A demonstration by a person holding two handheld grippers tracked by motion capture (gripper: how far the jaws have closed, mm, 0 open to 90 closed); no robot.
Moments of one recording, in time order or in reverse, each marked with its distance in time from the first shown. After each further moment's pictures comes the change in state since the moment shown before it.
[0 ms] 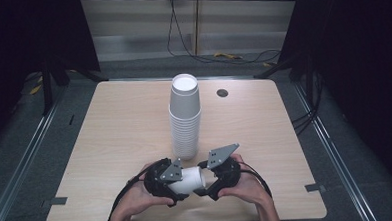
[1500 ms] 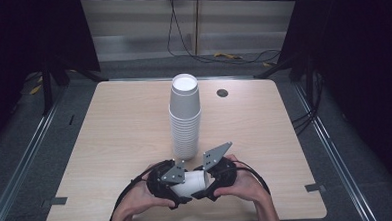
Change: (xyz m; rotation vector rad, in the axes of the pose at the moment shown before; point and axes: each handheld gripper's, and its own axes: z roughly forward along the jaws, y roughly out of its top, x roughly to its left) left arm -0.002 0.004 0.004 -0.048 -0.058 0.050; right arm -0.001 0.007 0.008 0.049 0.113 -0.030
